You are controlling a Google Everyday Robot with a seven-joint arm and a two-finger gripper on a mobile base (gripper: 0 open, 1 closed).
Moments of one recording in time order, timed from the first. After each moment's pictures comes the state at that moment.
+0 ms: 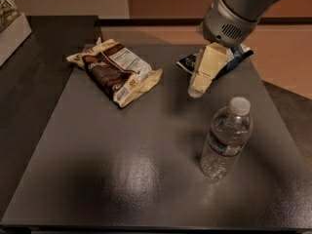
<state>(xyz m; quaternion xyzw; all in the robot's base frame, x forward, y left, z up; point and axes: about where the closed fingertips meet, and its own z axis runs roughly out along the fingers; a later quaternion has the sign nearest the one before) 0.537 -0.100 0.954 -0.62 0.75 0.05 0.22</state>
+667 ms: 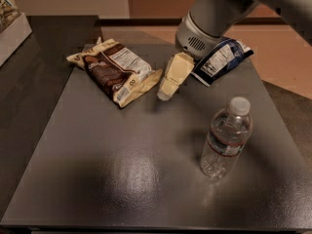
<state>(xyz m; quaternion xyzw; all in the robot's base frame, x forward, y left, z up) 0.561 -0.047 0.918 -0.59 0.77 0.09 0.23</state>
